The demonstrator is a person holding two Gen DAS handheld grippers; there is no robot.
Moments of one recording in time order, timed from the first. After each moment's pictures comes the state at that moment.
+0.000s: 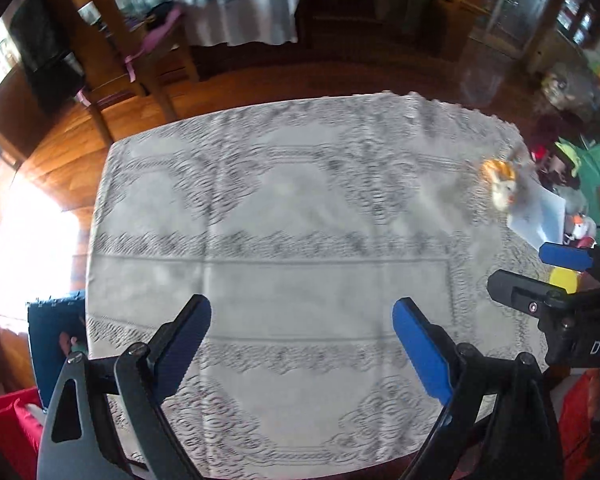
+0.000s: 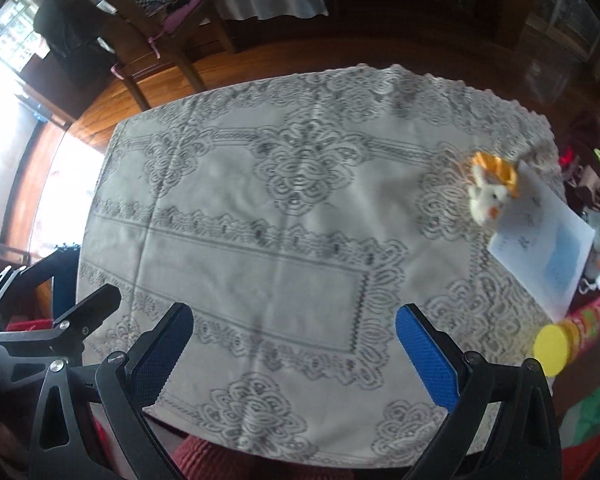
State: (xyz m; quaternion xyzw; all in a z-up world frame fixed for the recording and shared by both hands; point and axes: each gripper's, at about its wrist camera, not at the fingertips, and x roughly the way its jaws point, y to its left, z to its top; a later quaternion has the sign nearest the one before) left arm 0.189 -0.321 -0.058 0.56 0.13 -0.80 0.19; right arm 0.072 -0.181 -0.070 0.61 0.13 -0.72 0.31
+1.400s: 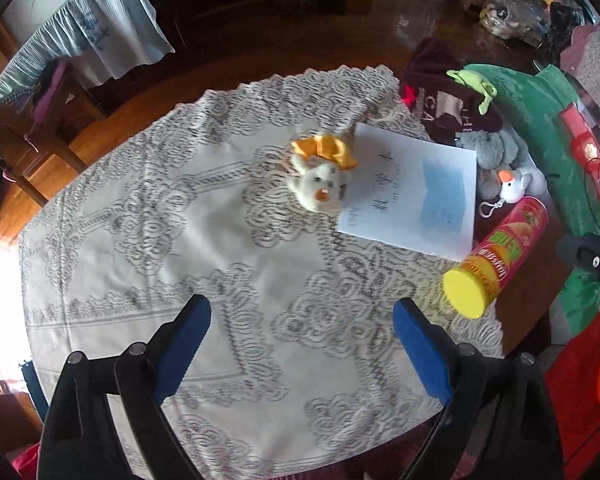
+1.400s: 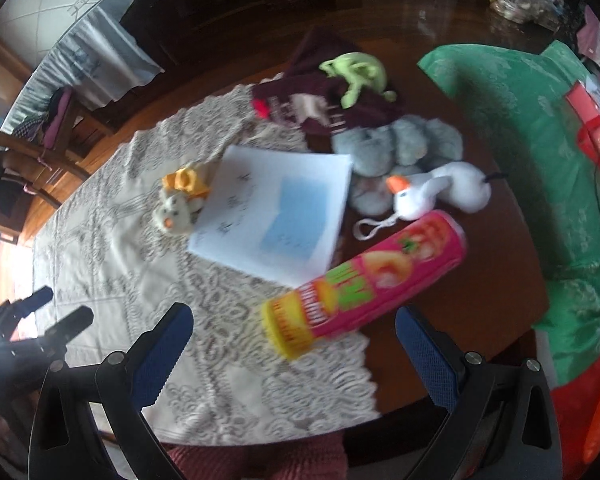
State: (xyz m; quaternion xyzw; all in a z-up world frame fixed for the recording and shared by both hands) left arm 0.017 -0.087 -0.070 0.61 0.08 -0.78 0.10; right arm -0.071 0.147 -0.053 0.62 0.01 -0.77 0.16
